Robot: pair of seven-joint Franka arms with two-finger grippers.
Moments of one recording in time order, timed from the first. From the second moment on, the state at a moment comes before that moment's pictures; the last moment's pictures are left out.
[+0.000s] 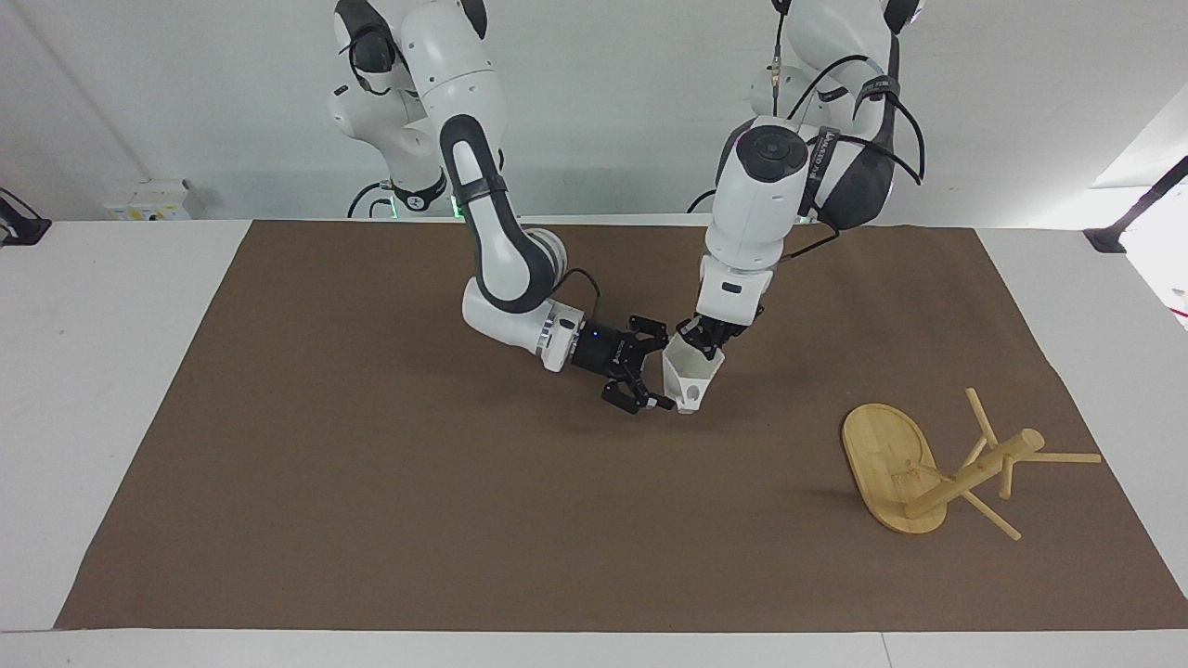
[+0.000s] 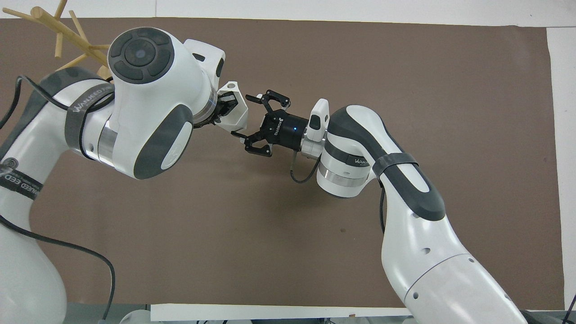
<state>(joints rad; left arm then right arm) -0.63 0.25 0.08 -1.62 -0.01 1.92 -0.92 0.56 0.48 -0.07 -1.86 2.18 2.24 -2.45</state>
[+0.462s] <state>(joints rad) -0.48 0.05 0.09 -1.90 -0.01 2.29 -0.92 0.16 0.46 -0.08 -1.92 1.70 1.87 -2.45</state>
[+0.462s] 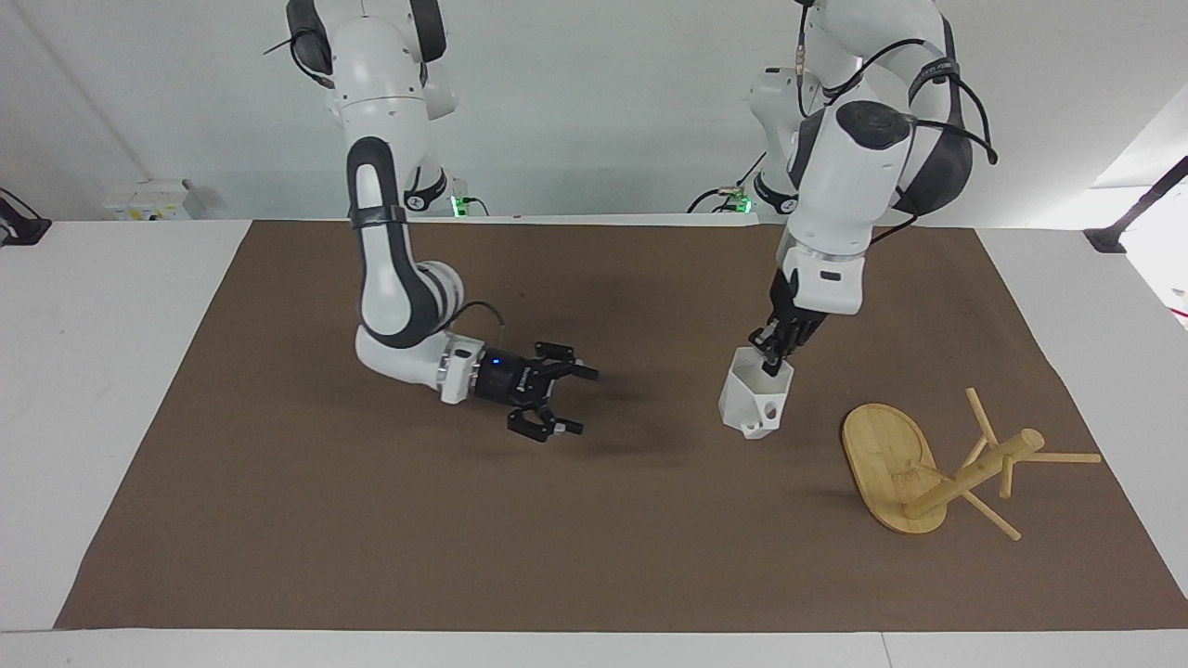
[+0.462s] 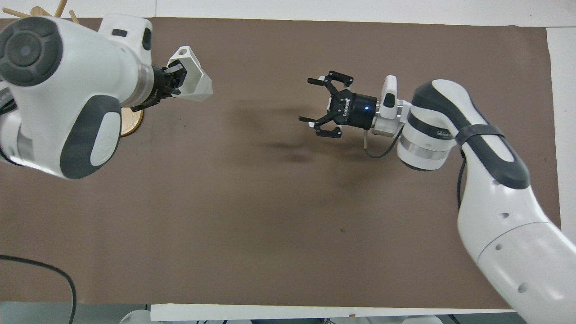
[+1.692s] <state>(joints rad) -0.33 0.04 0.09 -2.38 -0.01 3.23 -0.92 -0.23 0.10 -0.06 -1.67 0.29 1.56 -1.27</state>
